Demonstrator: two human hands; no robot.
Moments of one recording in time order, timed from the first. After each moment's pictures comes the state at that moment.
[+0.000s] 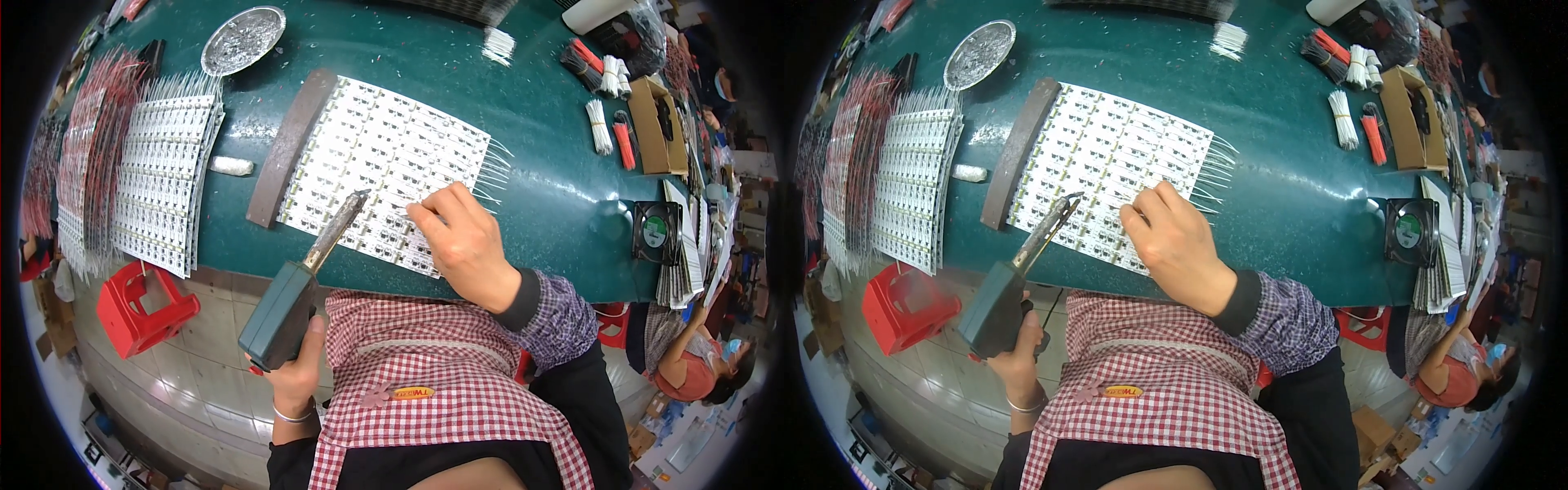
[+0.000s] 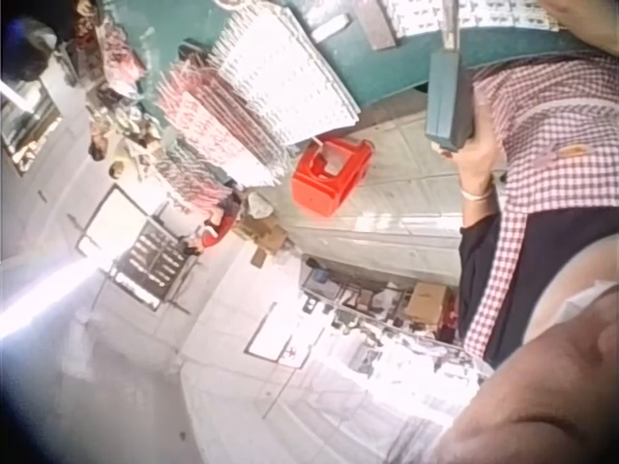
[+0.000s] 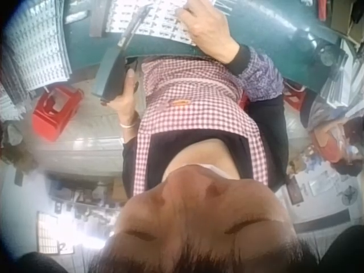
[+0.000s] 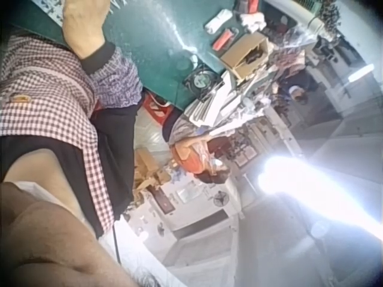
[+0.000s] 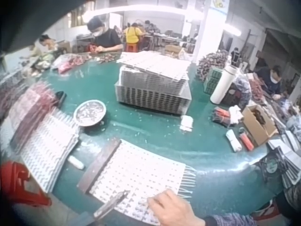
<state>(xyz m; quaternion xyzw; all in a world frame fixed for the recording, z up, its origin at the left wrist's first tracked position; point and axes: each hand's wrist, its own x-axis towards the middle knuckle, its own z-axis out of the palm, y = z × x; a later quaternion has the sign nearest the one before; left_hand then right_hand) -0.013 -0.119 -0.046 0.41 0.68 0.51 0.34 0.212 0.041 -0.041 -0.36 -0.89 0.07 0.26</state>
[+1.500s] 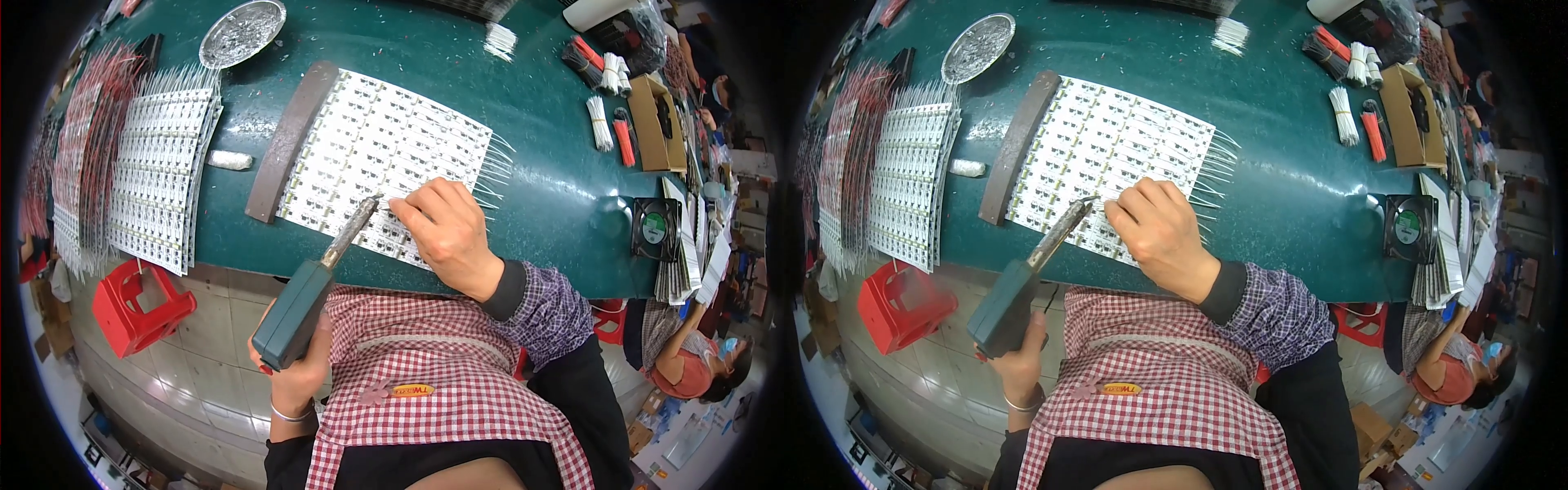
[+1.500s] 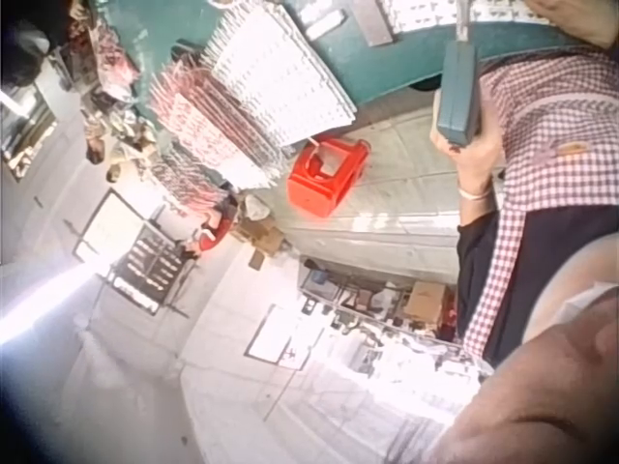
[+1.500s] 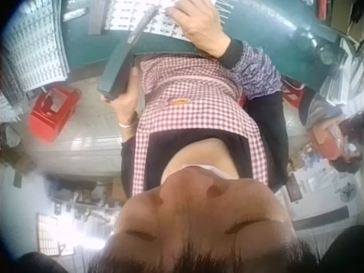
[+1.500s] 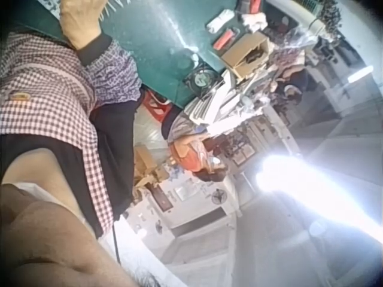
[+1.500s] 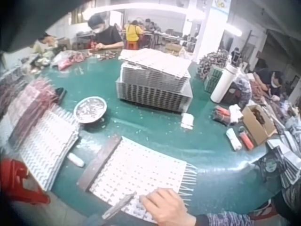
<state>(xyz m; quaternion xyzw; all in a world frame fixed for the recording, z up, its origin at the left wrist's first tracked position) -0.010 -0.109 -0.033 0.47 0.70 0.45 0.29 0.198 0.046 -0.060 -0.34 -0.88 0.06 0.31</state>
